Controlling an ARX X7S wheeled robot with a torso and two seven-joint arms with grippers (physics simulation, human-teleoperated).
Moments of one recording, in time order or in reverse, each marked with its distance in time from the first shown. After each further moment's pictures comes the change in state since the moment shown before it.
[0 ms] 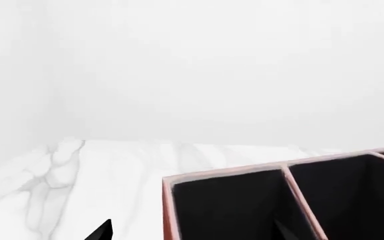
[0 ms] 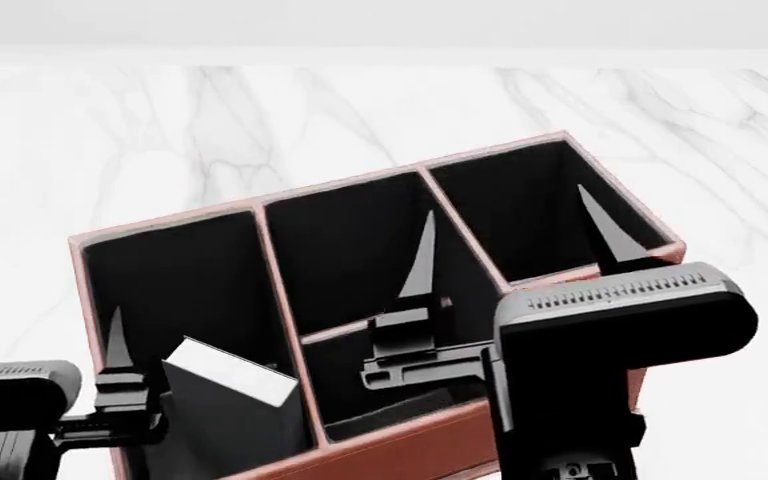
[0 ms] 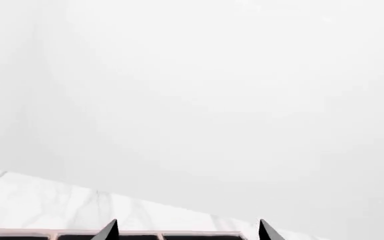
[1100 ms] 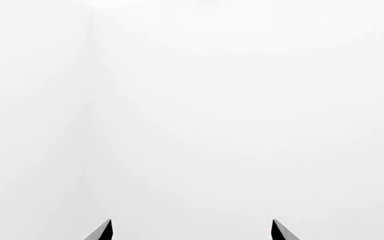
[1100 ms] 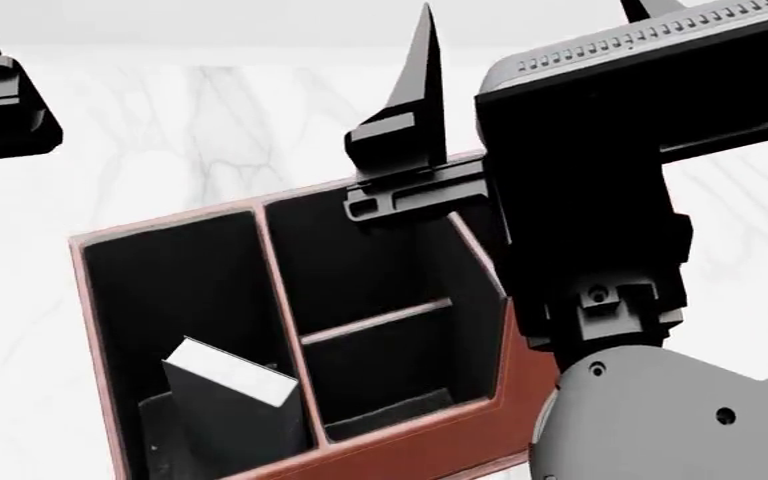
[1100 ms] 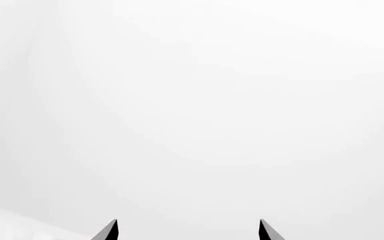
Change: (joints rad) left arm -0.593 0.006 -0.112 0.233 -0.177 -0.511 -0.176; right arm 0.391 -0.004 0.112 -0.104 0.216 0.346 -0.004
